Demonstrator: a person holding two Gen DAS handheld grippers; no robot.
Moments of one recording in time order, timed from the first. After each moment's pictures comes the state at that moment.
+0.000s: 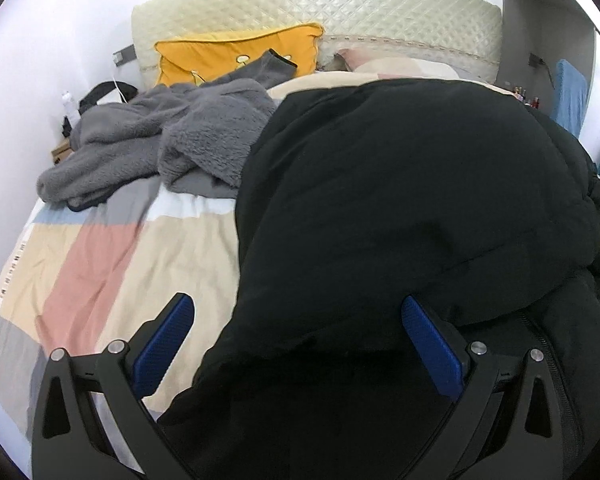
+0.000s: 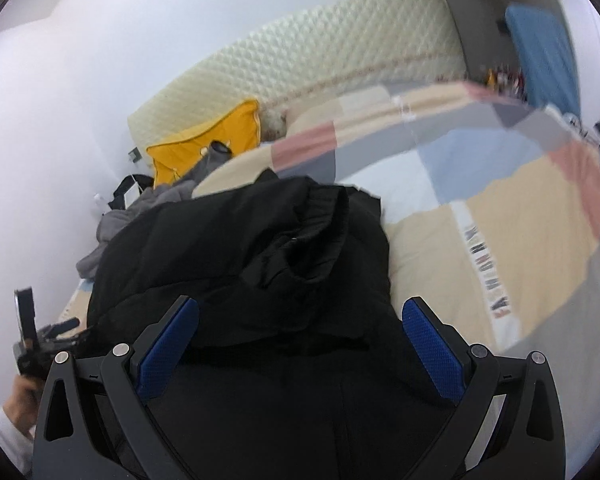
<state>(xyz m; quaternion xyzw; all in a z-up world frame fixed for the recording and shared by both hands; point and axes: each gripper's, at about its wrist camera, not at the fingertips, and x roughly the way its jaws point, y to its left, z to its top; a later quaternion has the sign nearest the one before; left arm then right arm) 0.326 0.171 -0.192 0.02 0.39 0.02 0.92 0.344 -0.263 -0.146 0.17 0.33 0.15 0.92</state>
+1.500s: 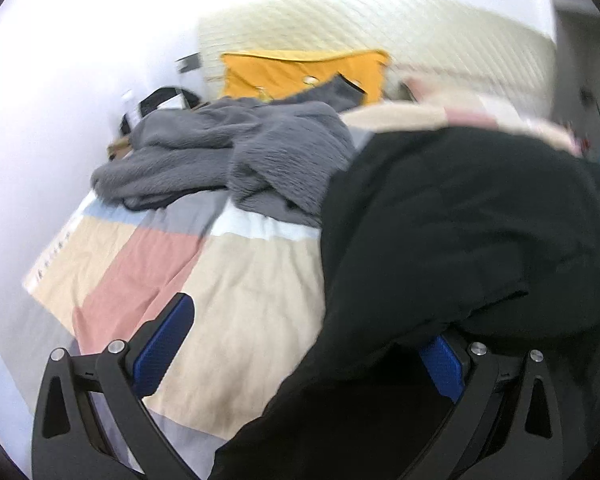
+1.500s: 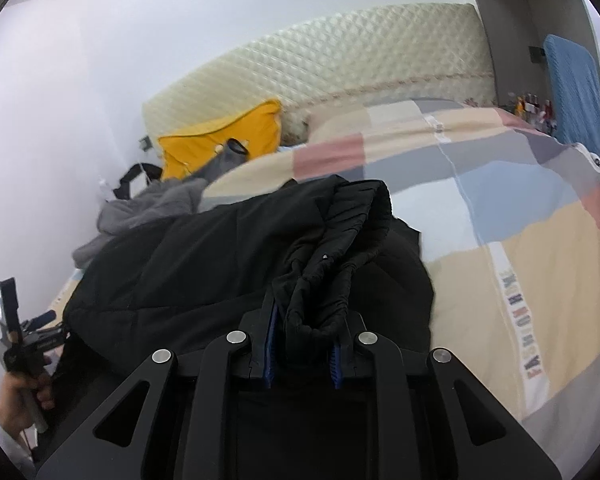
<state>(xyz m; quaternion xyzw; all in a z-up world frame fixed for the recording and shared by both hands) 0.325 0.211 -0.178 -0.01 0.34 0.14 0.93 0.369 -0.213 -0.131 0.11 0.30 0.16 0.93</state>
